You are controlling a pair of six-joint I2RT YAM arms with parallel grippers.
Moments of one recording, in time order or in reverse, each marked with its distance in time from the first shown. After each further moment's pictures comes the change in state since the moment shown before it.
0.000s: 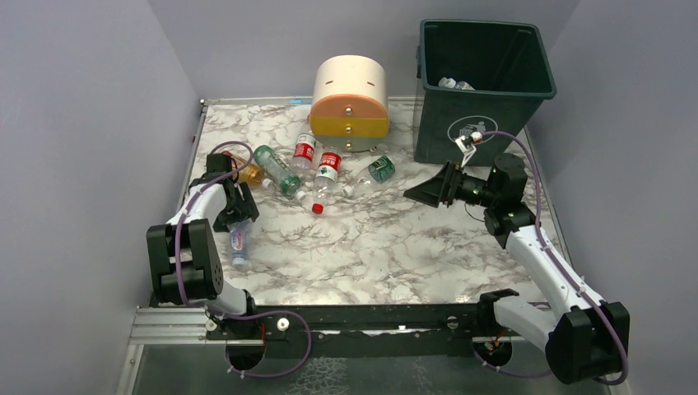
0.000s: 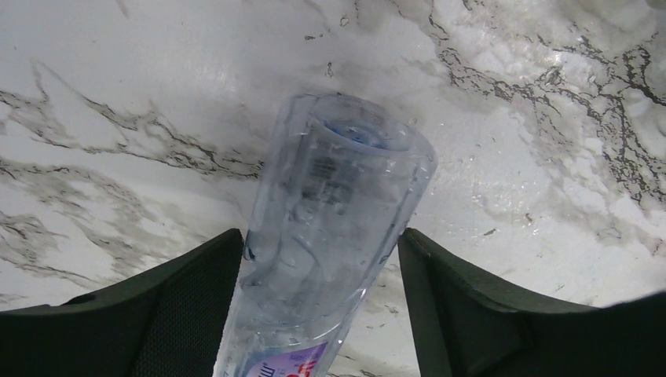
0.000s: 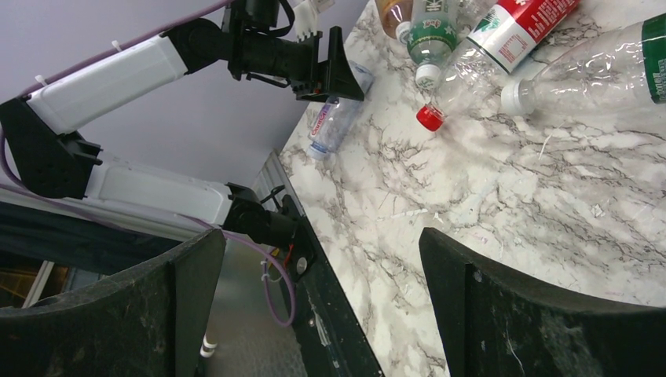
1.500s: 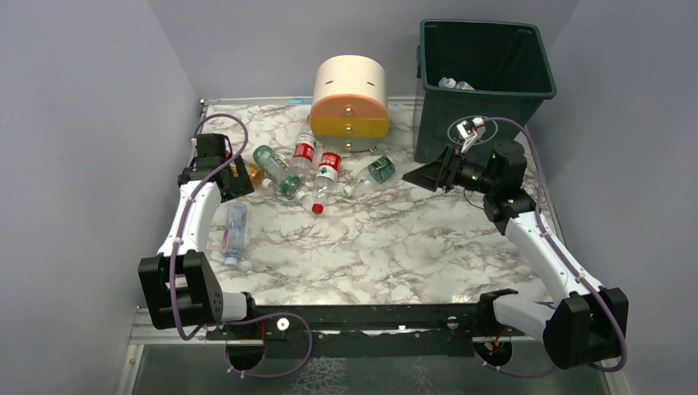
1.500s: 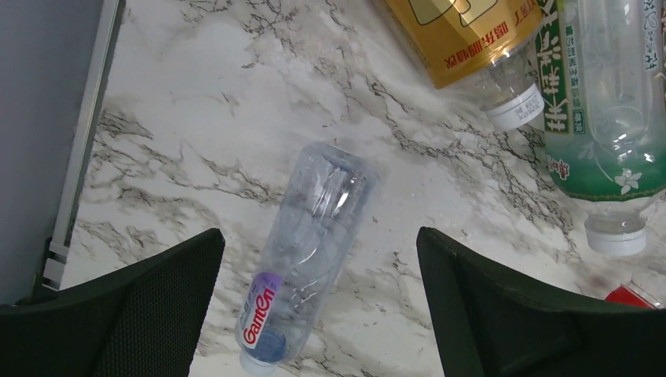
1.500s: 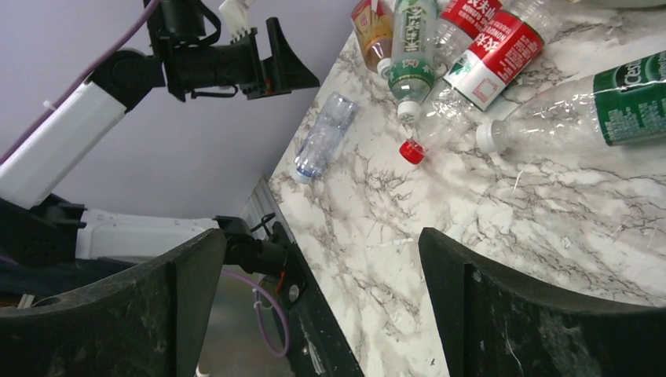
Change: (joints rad) left arm -0.048 -0.175 0.142 -0.066 -0.098 0.028; right arm 0.000 0.093 0.129 -0.035 0.071 -0.010
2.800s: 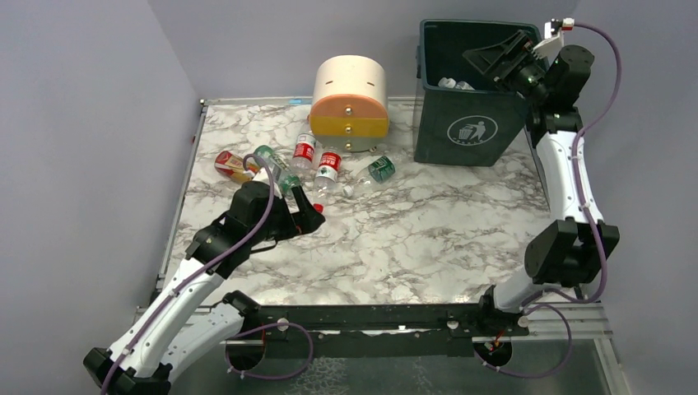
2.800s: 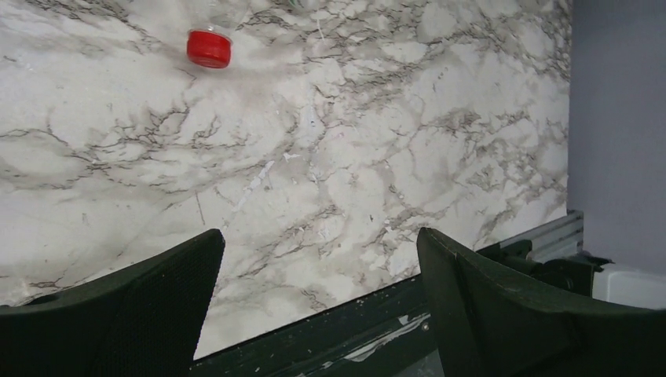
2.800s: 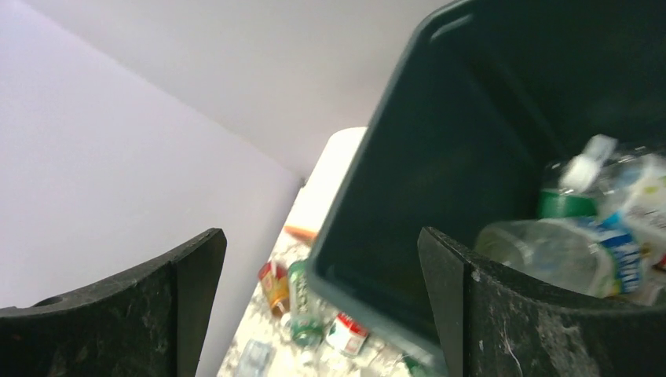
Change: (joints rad) left arm -0.675 -0.583 -0.206 0.013 0.249 -0.494; right arm -0.323 0.510 0.844 -0.114 0.229 0.053
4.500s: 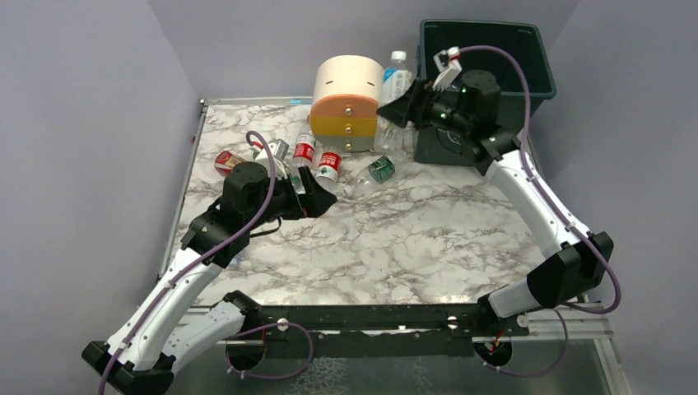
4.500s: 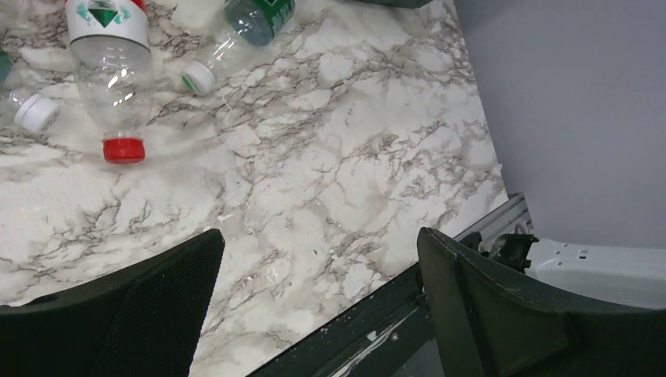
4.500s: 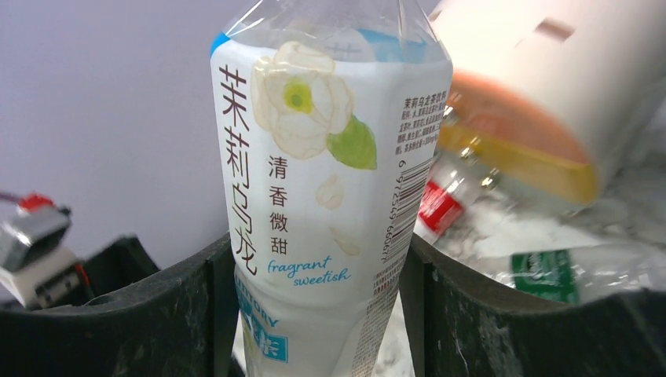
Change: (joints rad) left arm 0.000 0.098 0.182 0.116 0.102 0.107; right arm 0.570 -0.163 -0.205 -0.173 0.198 -0.230
